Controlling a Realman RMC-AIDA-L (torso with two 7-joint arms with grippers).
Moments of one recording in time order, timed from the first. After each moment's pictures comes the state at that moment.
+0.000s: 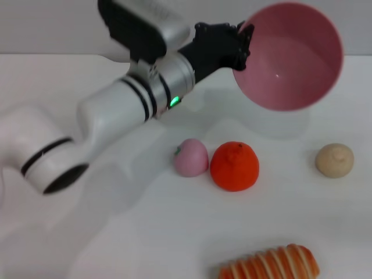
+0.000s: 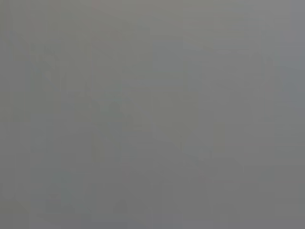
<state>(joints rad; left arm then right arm) -0.70 -2.05 2.17 0.77 -0.24 0.42 -0.35 0.23 2.07 -0.59 -0.58 -0.96 -1.56 0.96</state>
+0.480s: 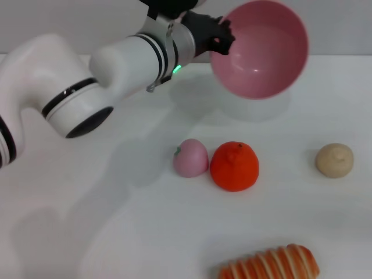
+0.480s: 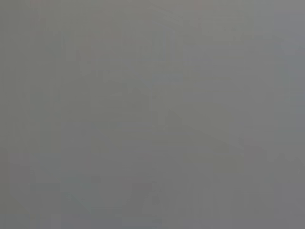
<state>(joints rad) -0.82 -2.06 2.03 0.86 -0.07 -0.09 -0.44 0.25 2.07 -0.59 -0.57 -1.04 -1.56 0.96</state>
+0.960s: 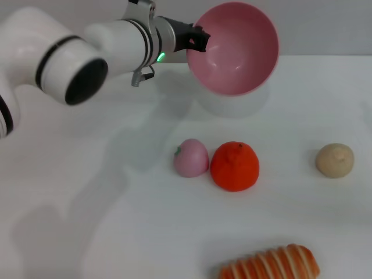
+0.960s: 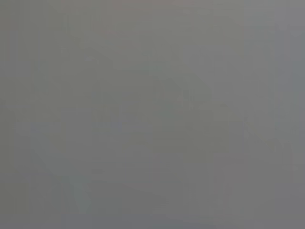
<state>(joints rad) -0.86 -2.06 1.88 0.85 -0.38 -0.32 -0.18 0.29 2.07 -0.59 -0.57 -1.12 -1.55 0.98</state>
